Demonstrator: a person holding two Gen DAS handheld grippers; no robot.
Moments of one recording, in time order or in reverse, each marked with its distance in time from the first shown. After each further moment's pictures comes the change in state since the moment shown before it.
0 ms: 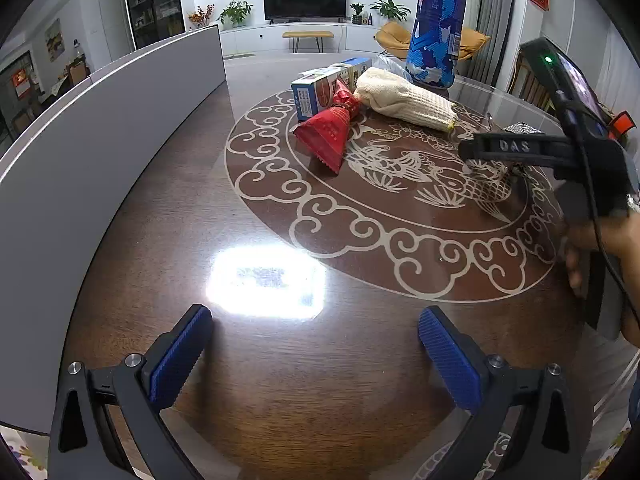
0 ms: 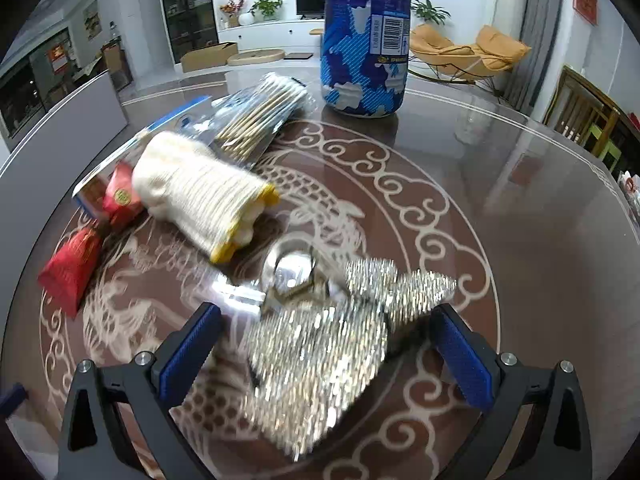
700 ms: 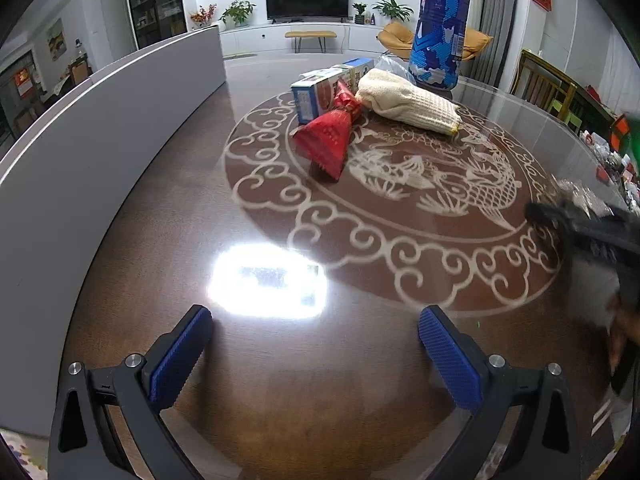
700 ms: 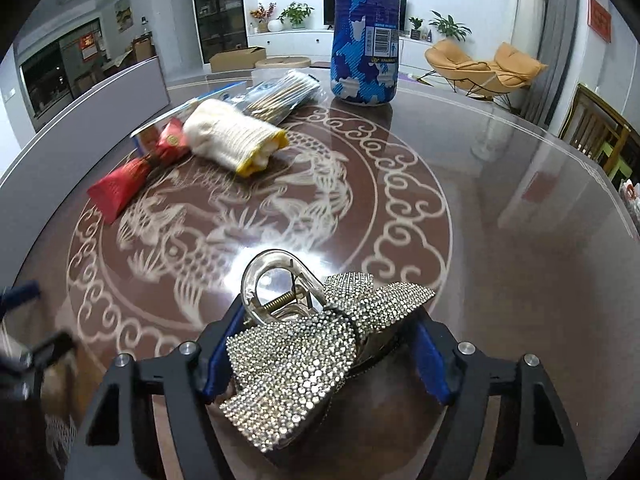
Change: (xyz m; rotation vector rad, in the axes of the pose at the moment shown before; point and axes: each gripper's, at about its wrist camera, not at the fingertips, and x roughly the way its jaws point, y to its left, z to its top) left arm 0.007 -0.003 0.010 0.002 0.003 0.004; right arm -0.054 -0.007 -0.070 0.105 -0.054 -0.060
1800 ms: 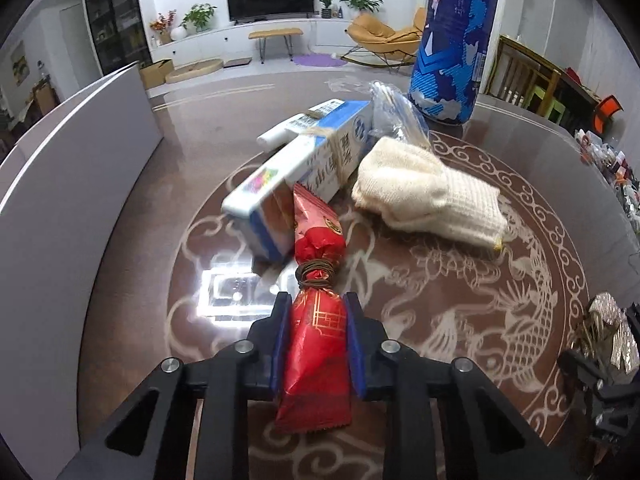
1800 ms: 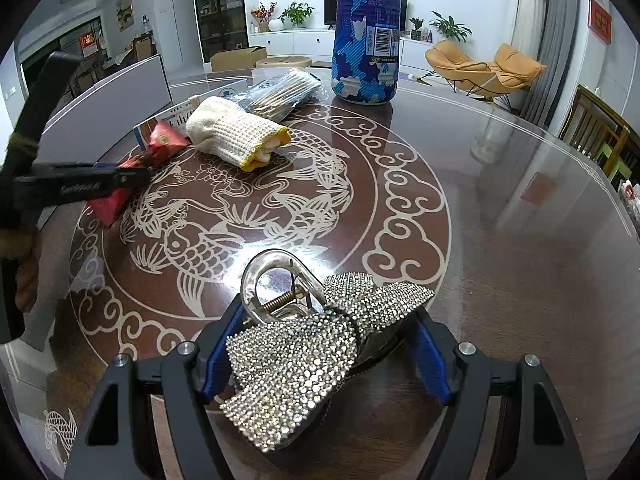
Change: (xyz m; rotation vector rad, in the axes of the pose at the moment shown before) left arm 0.062 0.004 0.115 0.083 0.018 -0.070; right arm -0.002 0.001 -0.003 0.030 0.000 -0.029
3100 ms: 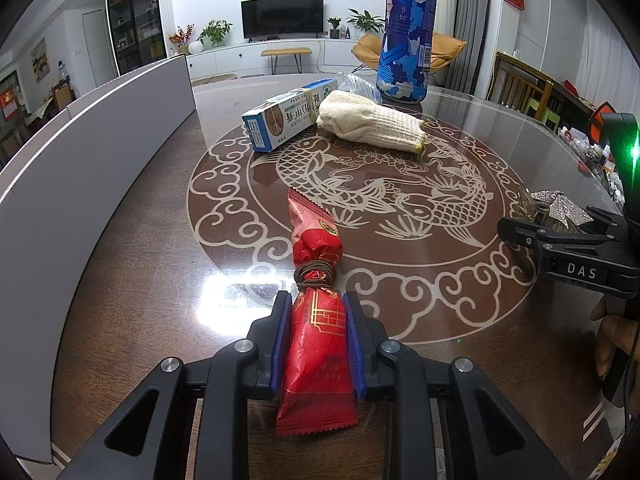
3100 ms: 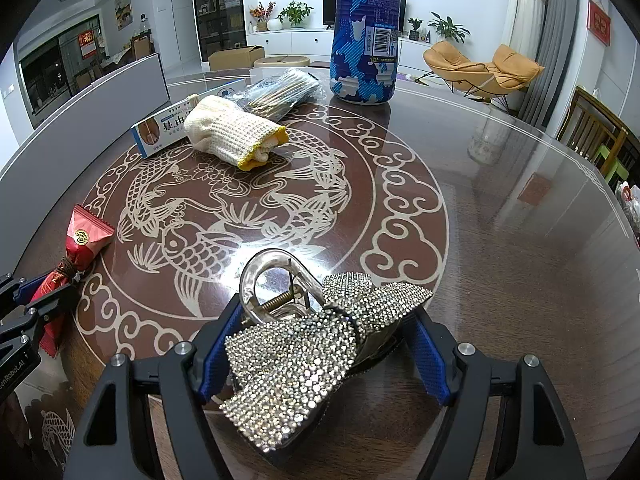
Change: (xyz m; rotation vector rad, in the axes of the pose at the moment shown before) left arm -0.069 -0.031 -0.110 -0.023 -0.086 0.023; right arm 0.001 -0.001 0.000 0.029 0.002 -0.031
